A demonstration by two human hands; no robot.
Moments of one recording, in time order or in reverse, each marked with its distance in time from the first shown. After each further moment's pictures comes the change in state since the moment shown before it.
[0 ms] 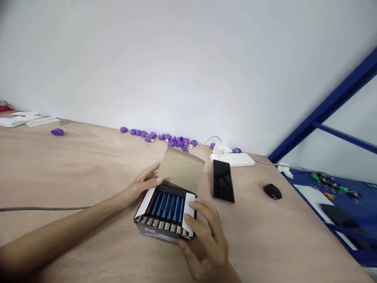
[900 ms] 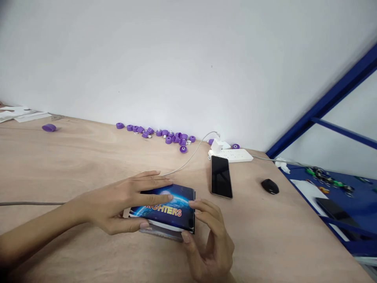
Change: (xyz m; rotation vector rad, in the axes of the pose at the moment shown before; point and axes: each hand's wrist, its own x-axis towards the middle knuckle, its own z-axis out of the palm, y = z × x) left_hand -0.020 0.060 -0.003 1.186 -0.606 0.422; right_hand 0.003 -0.012 0.008 0.215 0.208 0.164
